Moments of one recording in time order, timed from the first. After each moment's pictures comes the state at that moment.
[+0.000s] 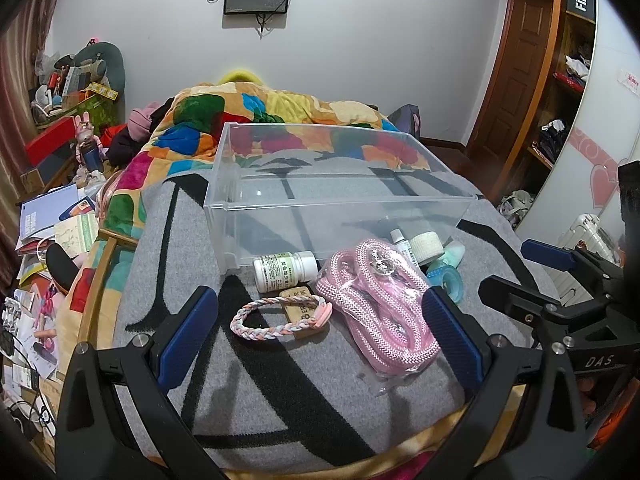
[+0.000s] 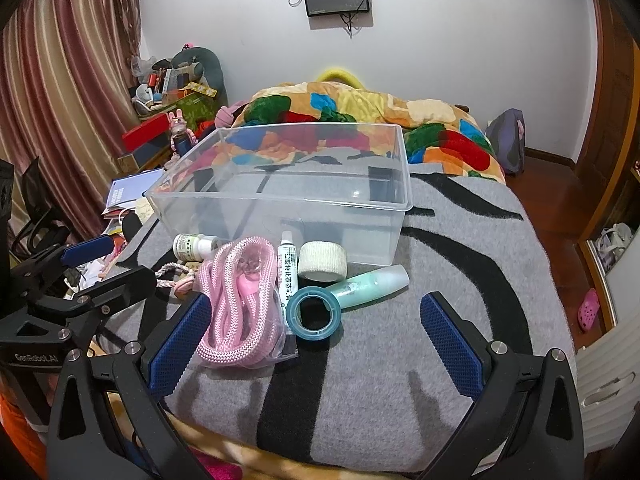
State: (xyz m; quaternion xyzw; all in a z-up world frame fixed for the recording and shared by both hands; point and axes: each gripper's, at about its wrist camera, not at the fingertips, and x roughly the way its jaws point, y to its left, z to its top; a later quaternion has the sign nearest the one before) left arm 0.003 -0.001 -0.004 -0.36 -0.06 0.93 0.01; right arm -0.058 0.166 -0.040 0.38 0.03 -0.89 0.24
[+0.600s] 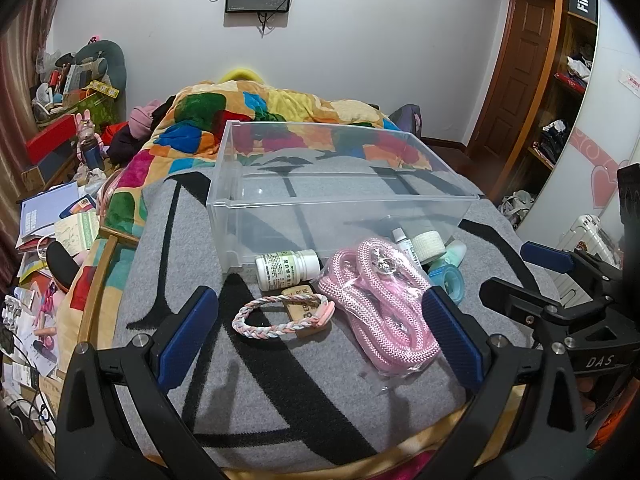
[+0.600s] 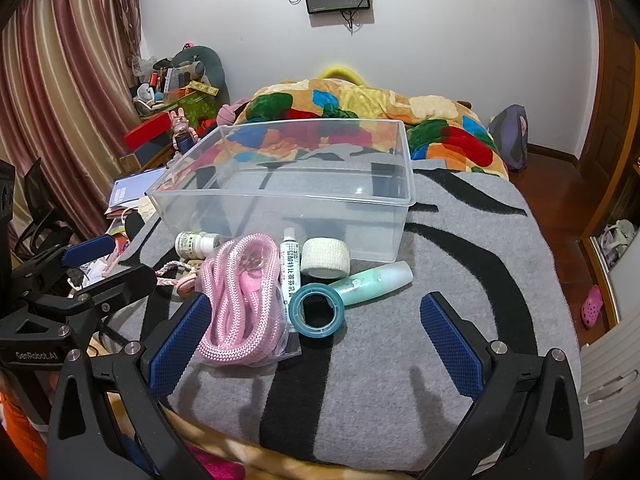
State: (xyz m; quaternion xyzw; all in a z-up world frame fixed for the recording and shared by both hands) left arm 0.004 -0.001 -0.004 -0.36 -0.06 0.93 0.01; right arm -0.059 0.165 -0.042 0.38 0.03 -0.89 0.25
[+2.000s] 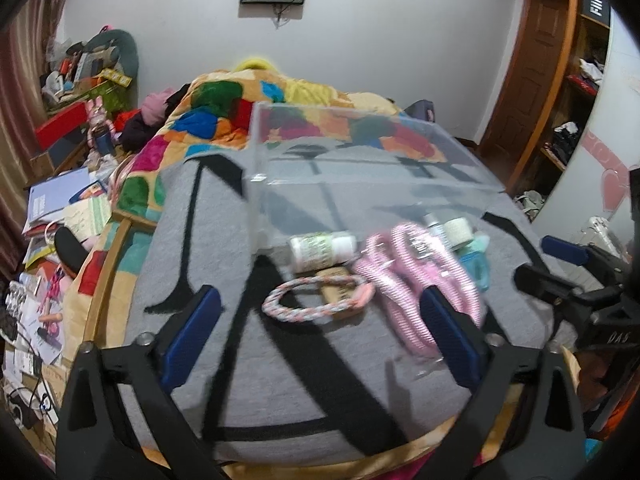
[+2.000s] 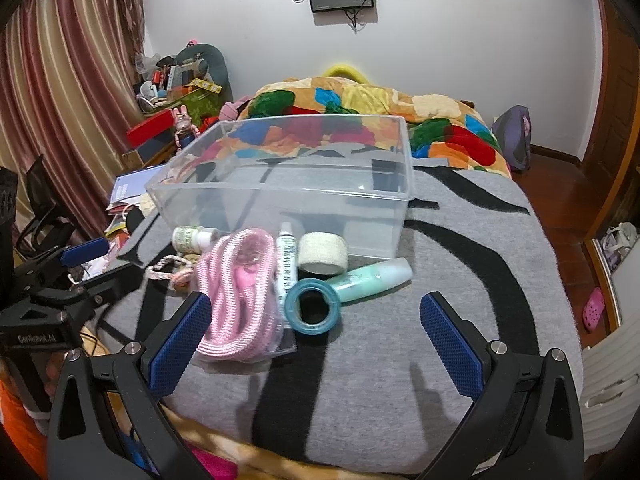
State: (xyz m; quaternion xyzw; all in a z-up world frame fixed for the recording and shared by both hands) left arm 0.011 -0.027 -0.024 -0.38 -0.07 0.92 -0.02; right arm -0.058 0.168 -0.049 0.38 0.03 -0.89 0.25
